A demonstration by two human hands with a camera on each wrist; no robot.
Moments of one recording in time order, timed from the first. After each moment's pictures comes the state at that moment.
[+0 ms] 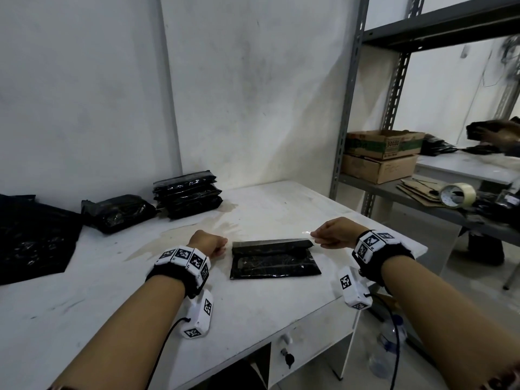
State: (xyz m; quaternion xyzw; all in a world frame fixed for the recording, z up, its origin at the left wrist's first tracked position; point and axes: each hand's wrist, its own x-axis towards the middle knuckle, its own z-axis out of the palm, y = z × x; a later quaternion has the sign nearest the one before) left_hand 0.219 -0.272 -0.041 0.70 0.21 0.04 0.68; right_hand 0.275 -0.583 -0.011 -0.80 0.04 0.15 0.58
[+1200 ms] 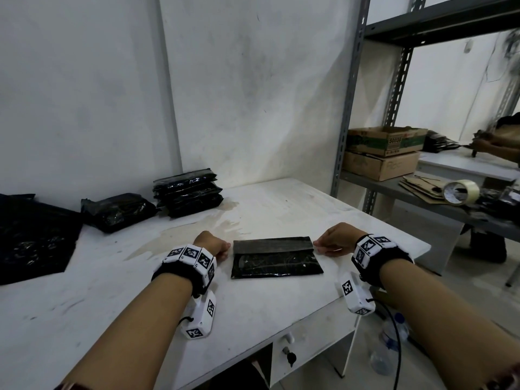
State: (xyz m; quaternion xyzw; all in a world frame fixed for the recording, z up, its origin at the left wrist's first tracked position) left_hand 0.227 -0.276 -0.049 0.78 0.23 0.01 0.58; right_hand 0.274 -0.579 -0.024 -0.83 0.06 0.18 0.52
